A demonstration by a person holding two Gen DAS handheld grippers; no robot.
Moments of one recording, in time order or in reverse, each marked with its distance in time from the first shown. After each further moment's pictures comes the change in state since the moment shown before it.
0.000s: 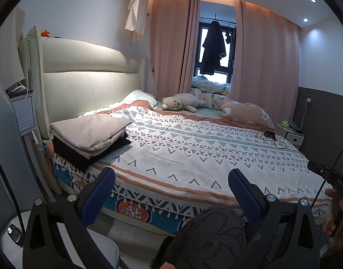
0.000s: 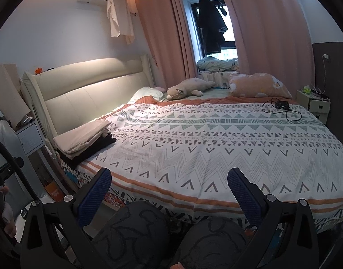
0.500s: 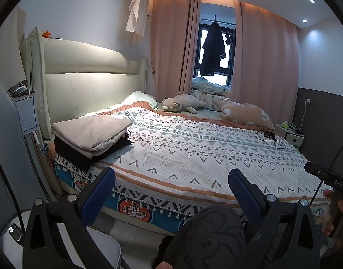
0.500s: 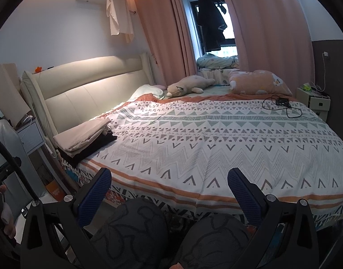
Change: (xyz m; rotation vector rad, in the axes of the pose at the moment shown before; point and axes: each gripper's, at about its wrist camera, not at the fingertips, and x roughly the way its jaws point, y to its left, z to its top) left arm -0.008 0.001 -0.002 0.003 -0.012 0.001; right arm 0.002 0.005 0.003 0.004 0.013 0.003
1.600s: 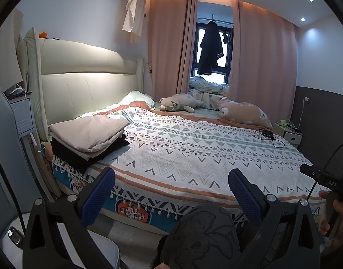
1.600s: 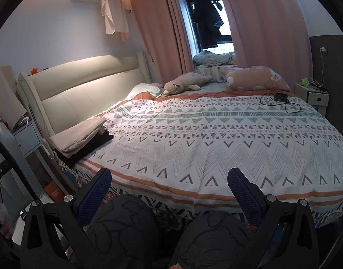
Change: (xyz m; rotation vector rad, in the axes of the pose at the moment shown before) left arm 0.003 -0.005 0.002 0.006 0.006 -0.016; right arm 0.015 -0.008 0.001 0.020 0.013 -0.010
